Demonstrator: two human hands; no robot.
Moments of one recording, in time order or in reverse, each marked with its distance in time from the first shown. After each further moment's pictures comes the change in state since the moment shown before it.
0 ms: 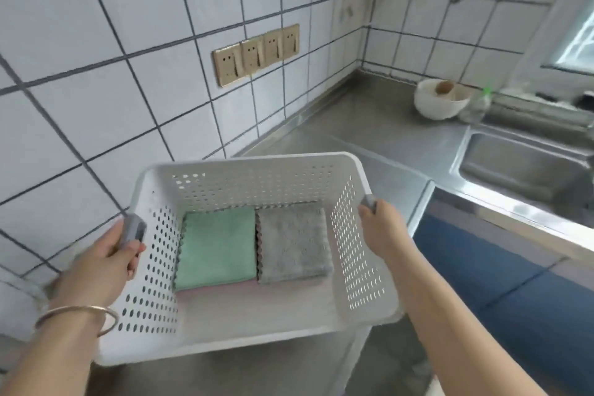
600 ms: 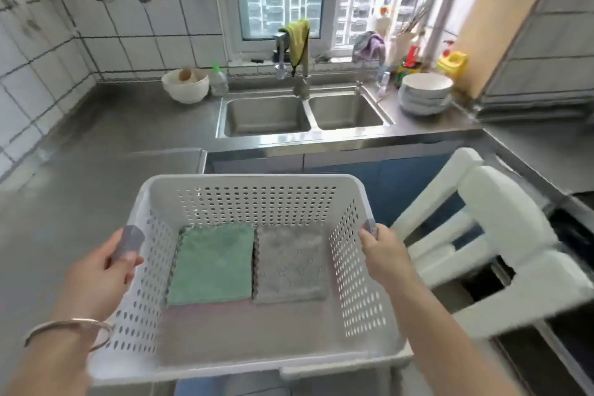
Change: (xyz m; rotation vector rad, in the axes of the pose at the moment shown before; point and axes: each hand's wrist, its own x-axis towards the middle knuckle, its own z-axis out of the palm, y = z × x) left_hand -0.191 0.066 0.180 0.074 -0.626 0.363; right_hand -0.304 0.228 -0.167 0.286 0.606 0.509
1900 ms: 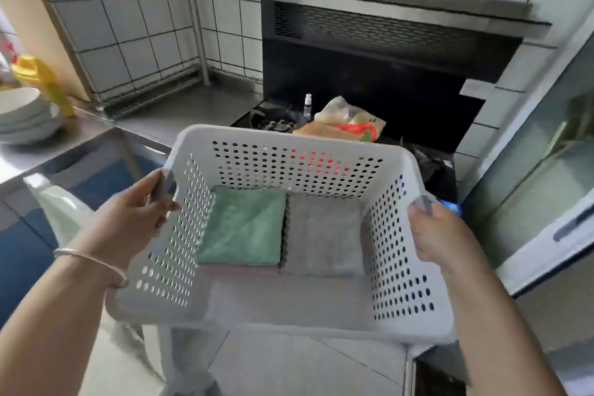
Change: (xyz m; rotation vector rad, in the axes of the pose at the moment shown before) left_hand -0.430 0.261 0.497 -0.041 -1.202 0.715; right_hand -0.283 0.352 -0.520 0.207 1.042 0.632
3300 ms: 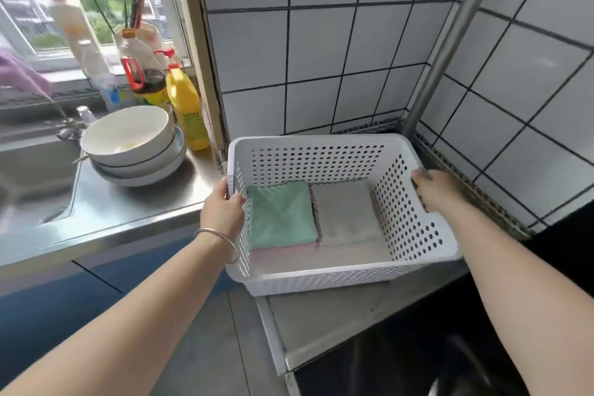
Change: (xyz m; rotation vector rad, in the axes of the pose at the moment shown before) left_hand 0.667 -0.130 -0.112 -0.141 0.813 -0.505; right_hand 0.598 -0.480 0.660 -0.377 -0.601 -0.473
